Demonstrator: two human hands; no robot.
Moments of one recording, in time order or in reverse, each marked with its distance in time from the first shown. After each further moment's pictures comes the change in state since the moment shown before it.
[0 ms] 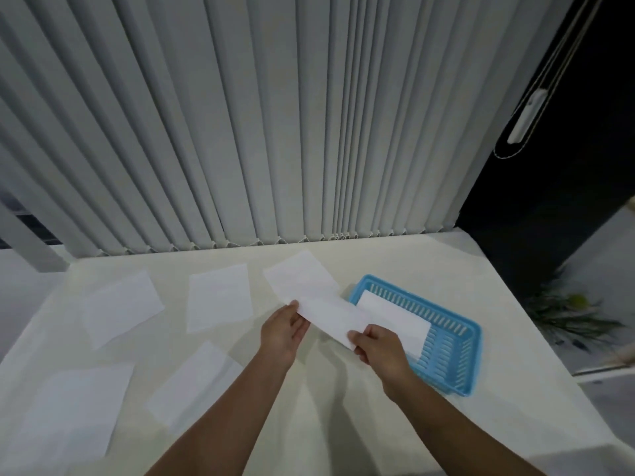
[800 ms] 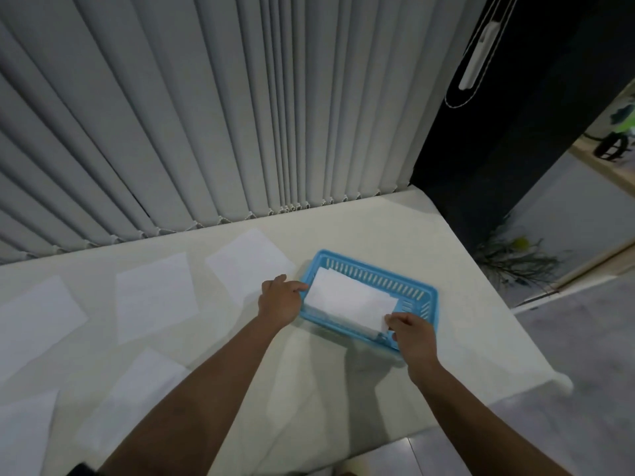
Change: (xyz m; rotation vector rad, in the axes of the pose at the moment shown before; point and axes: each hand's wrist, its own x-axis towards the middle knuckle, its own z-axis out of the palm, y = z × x) left_hand 0.074 -0.047 0.058 1.839 -0.192 0.314; right_hand 0.048 0.057 -0.099 0.038 0.443 0.100
